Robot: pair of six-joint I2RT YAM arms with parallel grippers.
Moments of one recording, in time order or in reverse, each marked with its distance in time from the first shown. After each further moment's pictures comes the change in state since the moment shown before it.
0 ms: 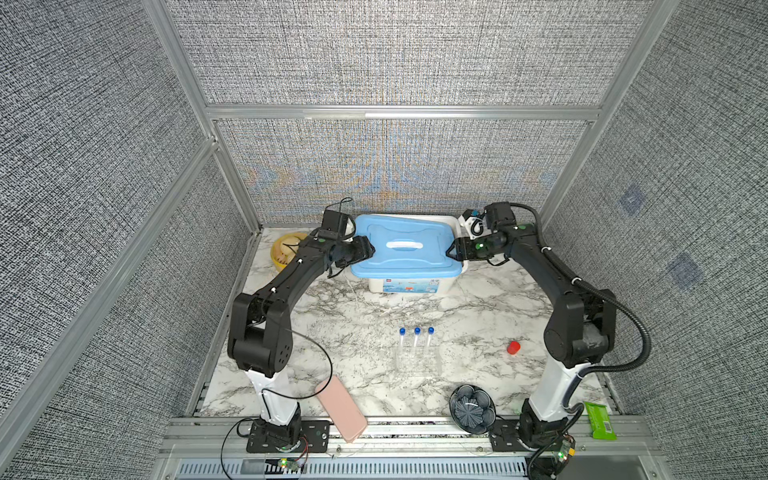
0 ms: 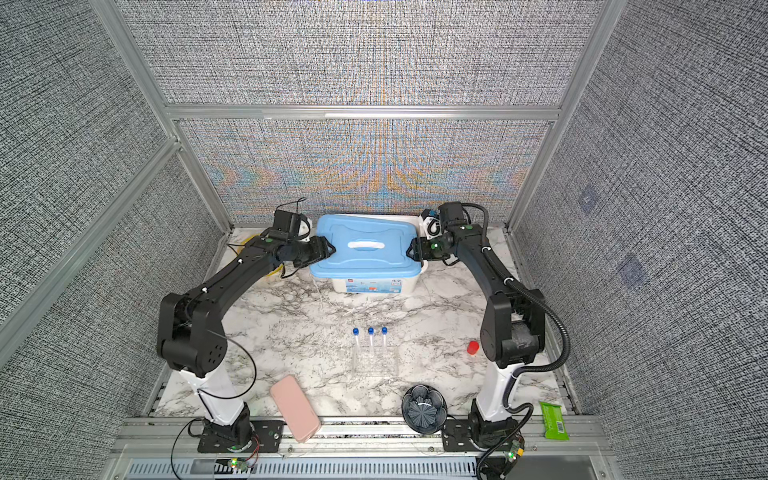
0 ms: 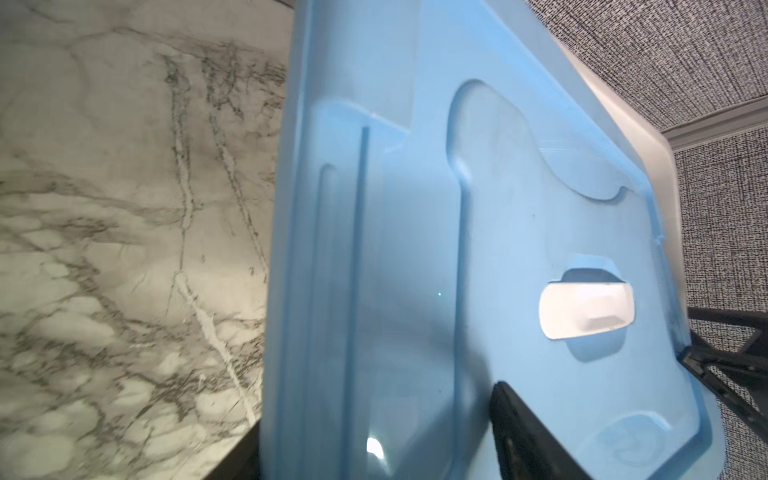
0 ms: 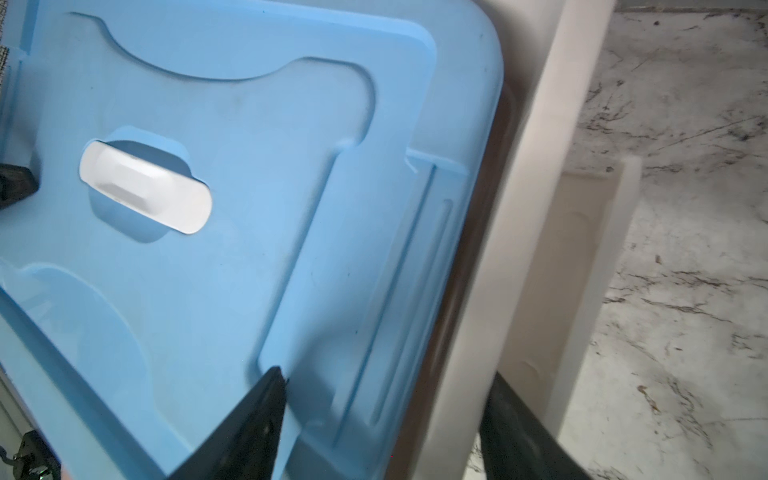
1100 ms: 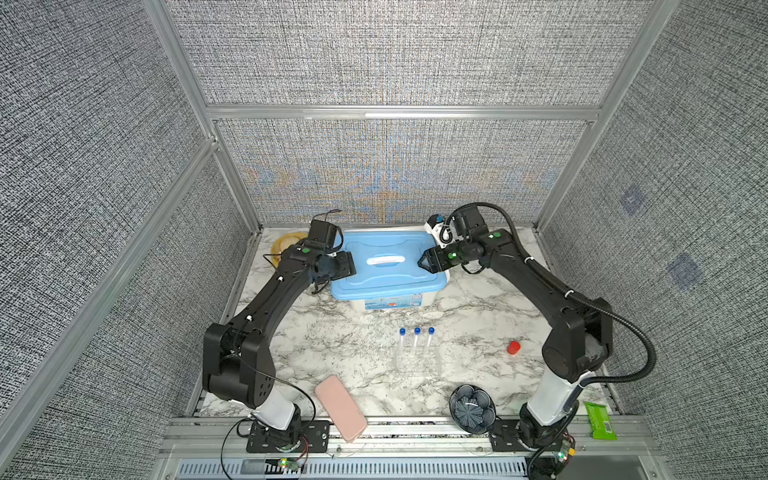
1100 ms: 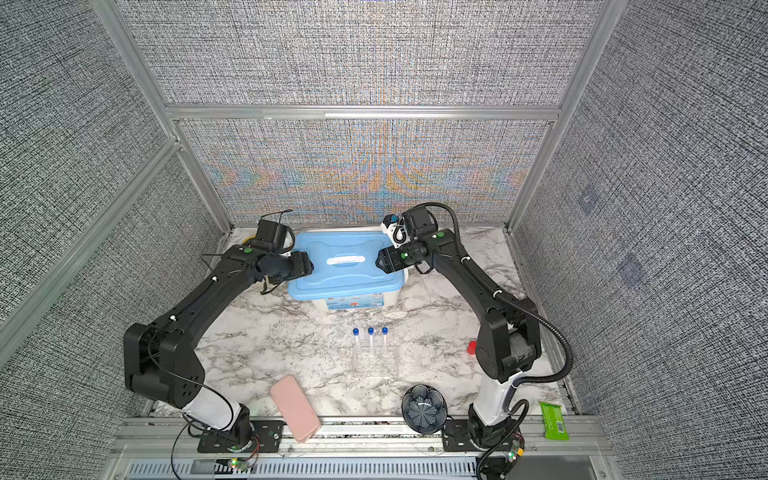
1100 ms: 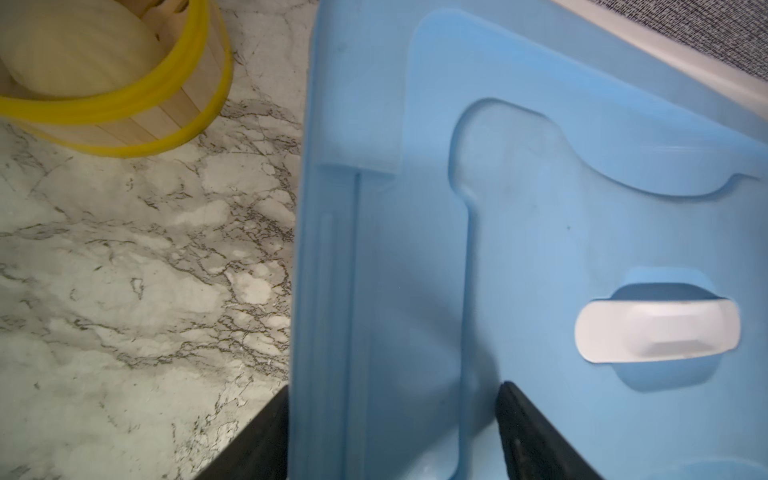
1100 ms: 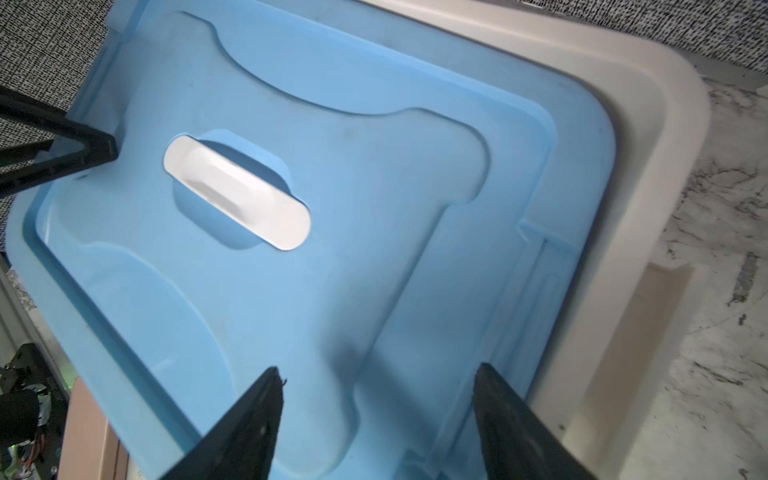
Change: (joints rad) left arm 0.025 -0.192 -0.104 -0.236 -0.225 0.060; right arm 0.213 -0.063 0.000 -0.006 0.091 -0.058
